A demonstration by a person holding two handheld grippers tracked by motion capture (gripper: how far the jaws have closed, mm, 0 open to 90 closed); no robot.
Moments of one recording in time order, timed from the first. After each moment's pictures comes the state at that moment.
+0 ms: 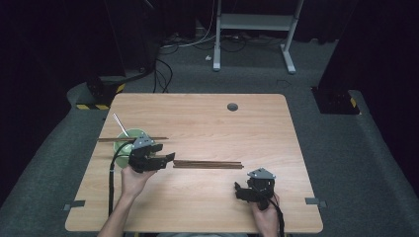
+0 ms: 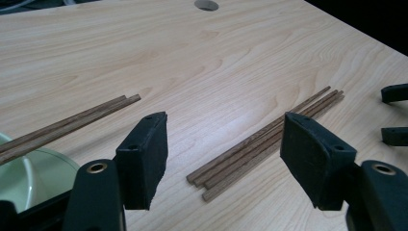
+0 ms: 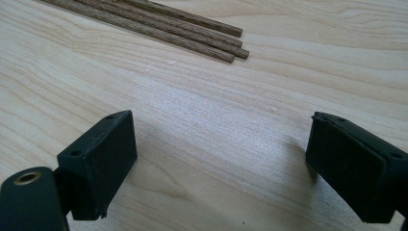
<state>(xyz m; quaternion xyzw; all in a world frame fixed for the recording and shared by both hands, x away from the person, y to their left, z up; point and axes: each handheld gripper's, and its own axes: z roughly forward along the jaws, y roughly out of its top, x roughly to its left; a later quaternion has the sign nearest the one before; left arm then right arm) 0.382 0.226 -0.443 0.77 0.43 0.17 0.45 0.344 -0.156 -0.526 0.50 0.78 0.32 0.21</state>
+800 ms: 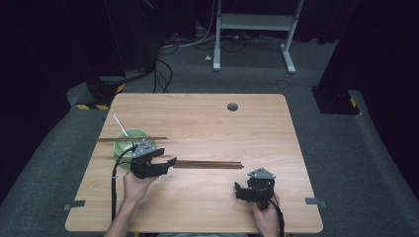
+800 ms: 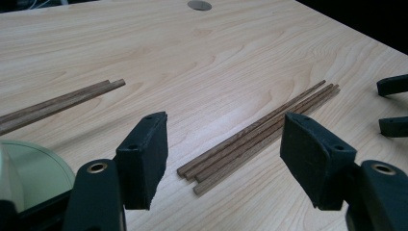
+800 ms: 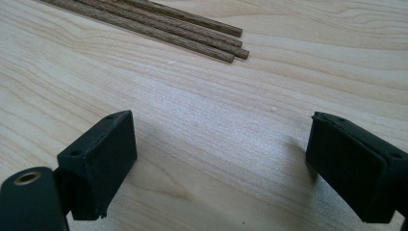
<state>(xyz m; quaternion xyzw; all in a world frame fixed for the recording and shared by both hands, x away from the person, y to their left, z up) 0.371 0.224 -0.462 0.76 0.42 0.17 0.46 0.344 -0.156 -0.526 0.50 0.78 0.32 0.21</state>
